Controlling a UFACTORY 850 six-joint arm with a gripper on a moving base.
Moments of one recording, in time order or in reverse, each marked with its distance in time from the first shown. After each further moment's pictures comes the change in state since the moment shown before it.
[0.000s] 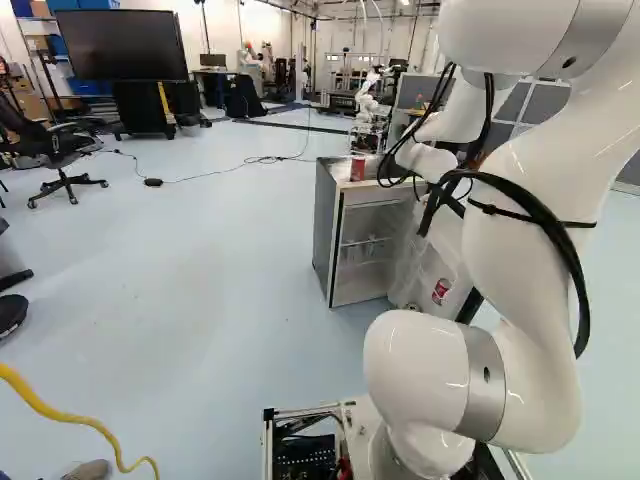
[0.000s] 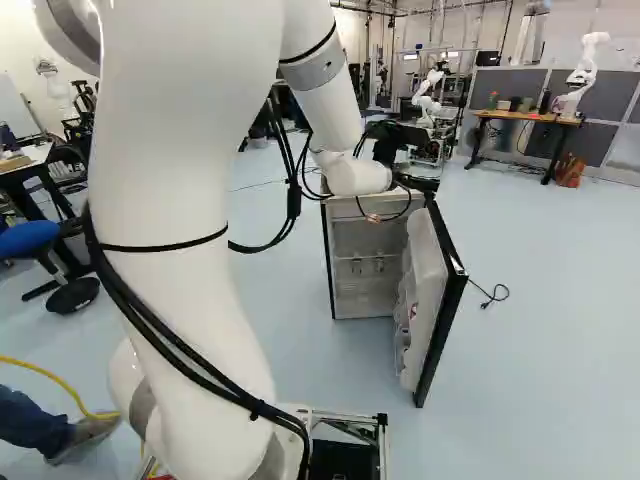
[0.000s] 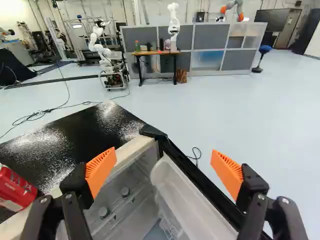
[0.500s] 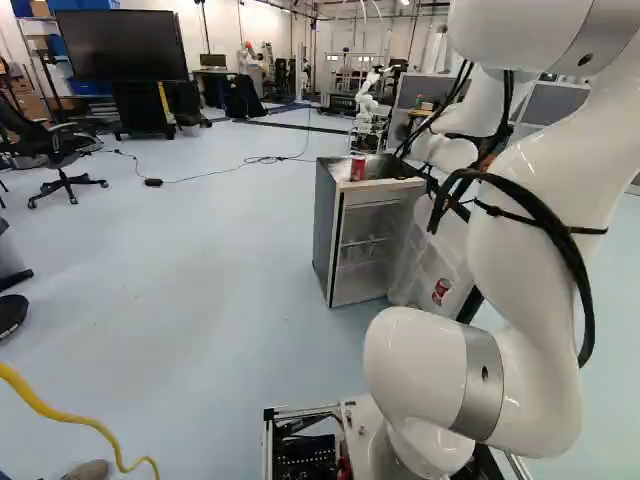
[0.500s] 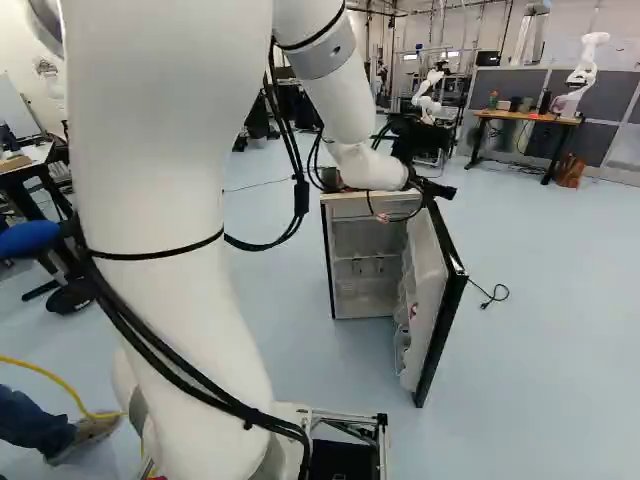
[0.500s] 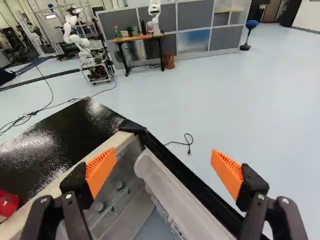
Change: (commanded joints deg) arm -4.5 2.0 -1.1 3.6 -8.8 0.0
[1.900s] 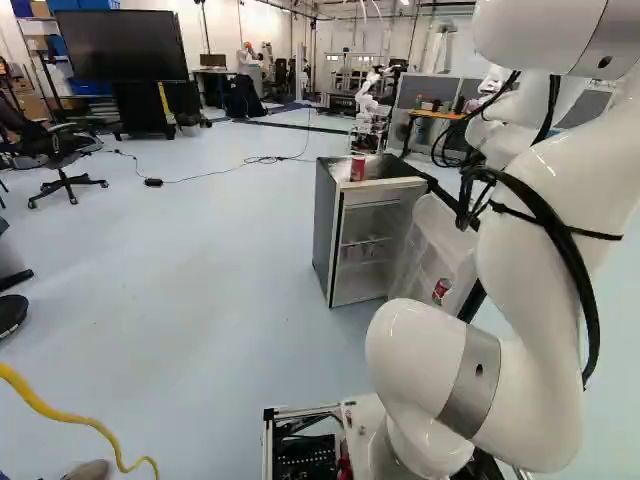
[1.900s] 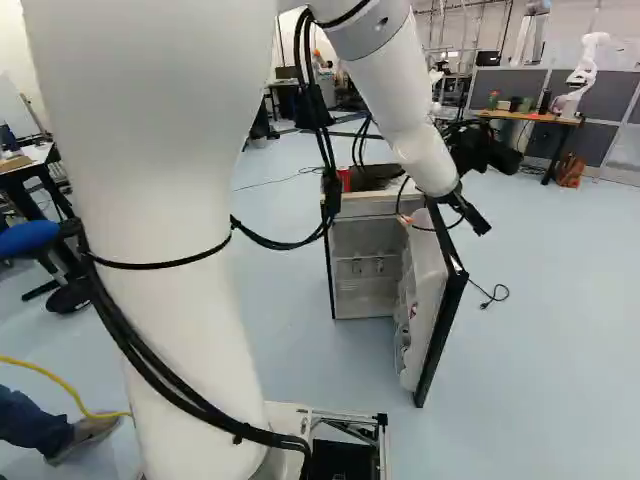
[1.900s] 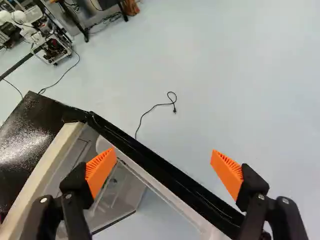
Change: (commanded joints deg) arm -12.7 -0.9 -5.7 7.2 -25.8 0.0
